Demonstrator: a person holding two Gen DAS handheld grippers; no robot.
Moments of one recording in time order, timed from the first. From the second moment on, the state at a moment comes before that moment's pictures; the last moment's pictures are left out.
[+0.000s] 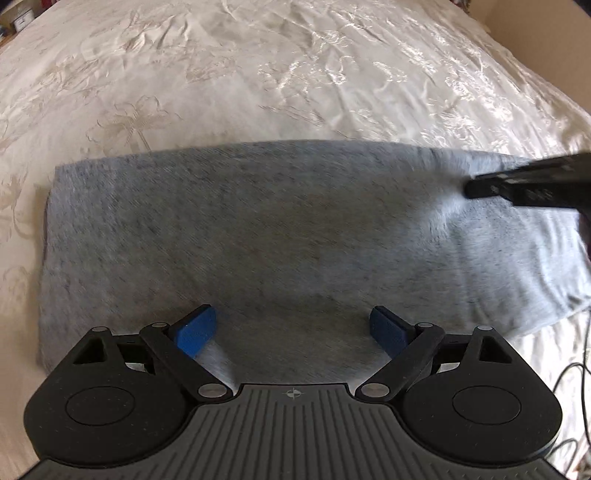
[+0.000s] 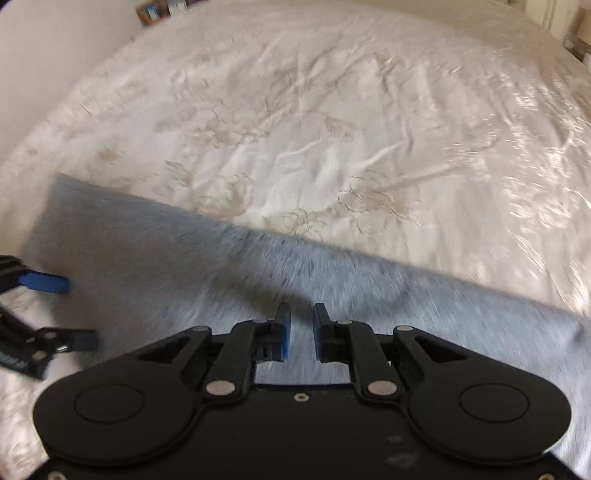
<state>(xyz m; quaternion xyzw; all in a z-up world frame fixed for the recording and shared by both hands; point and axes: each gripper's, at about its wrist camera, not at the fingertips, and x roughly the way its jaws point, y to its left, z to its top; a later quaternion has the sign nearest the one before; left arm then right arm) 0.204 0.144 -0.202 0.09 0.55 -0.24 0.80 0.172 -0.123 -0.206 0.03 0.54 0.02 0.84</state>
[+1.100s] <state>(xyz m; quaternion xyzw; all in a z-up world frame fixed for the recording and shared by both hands) 0.268 0.279 -0.205 -0.09 0.52 -0.28 0.80 0.091 -0.045 -0.159 0.10 0.53 0.00 0.84</state>
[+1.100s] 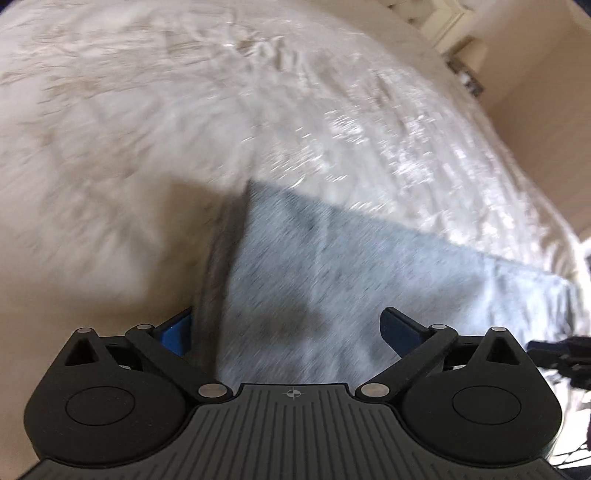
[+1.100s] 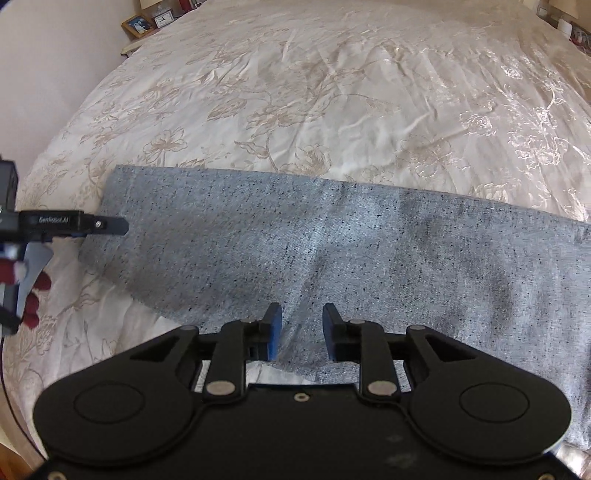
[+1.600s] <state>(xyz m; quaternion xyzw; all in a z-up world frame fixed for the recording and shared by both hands) 0.269 0.253 -0.196 -0.08 0.53 -0.24 0.81 0.136 -0.051 -0.176 0.09 0.51 -0.02 0.85</state>
